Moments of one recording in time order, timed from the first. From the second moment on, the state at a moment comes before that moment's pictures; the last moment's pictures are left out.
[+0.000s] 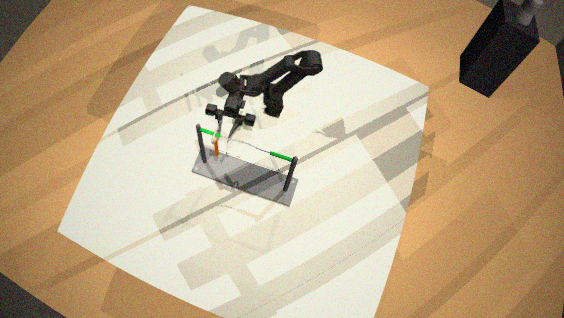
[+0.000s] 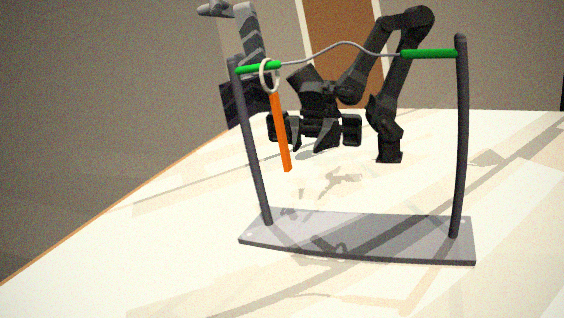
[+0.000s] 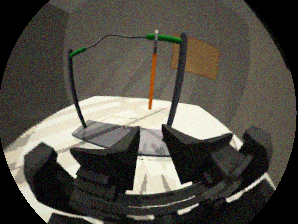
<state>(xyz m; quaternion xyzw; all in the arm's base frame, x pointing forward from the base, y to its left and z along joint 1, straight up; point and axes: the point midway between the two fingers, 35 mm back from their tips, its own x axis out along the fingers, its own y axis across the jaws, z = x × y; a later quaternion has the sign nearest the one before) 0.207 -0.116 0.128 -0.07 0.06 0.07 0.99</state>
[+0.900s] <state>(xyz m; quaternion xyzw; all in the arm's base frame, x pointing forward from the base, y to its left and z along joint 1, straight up) 0.229 -0.110 0.139 0.00 0.05 0.02 1.00</state>
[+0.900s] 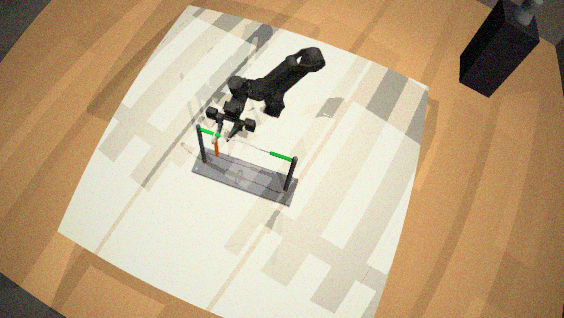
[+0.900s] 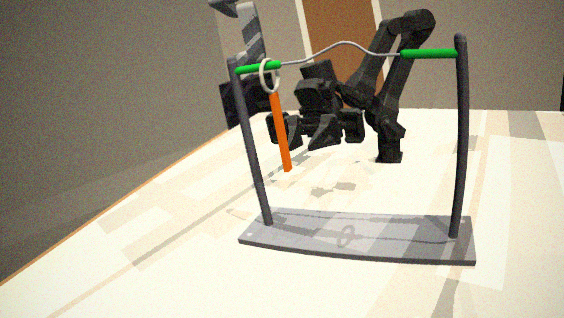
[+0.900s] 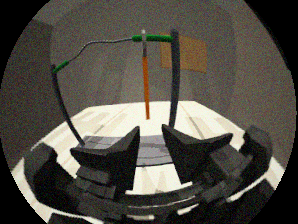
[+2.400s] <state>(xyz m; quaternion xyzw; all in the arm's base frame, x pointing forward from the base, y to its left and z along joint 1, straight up) 0.288 -0.109 0.147 -0.01 0.04 0.02 1.00</state>
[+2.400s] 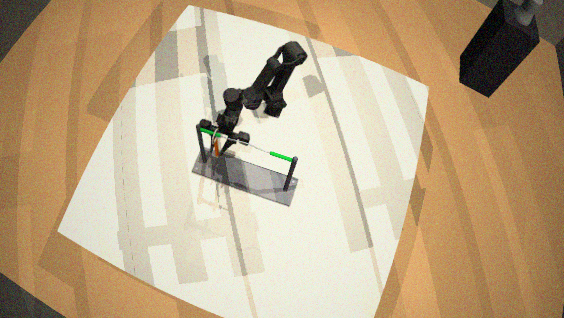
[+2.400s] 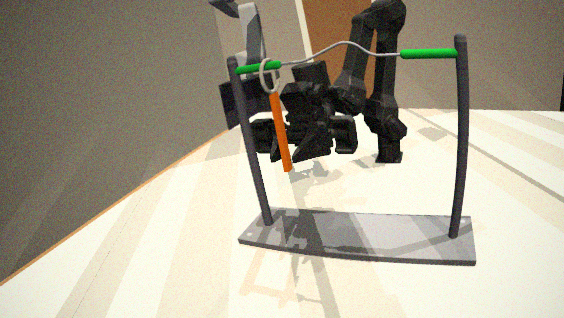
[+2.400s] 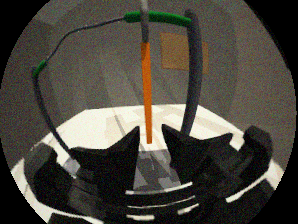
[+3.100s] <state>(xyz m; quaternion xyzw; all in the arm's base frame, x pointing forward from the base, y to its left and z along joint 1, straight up) 0.309 -0.105 0.144 -0.01 0.04 0.02 1.00</state>
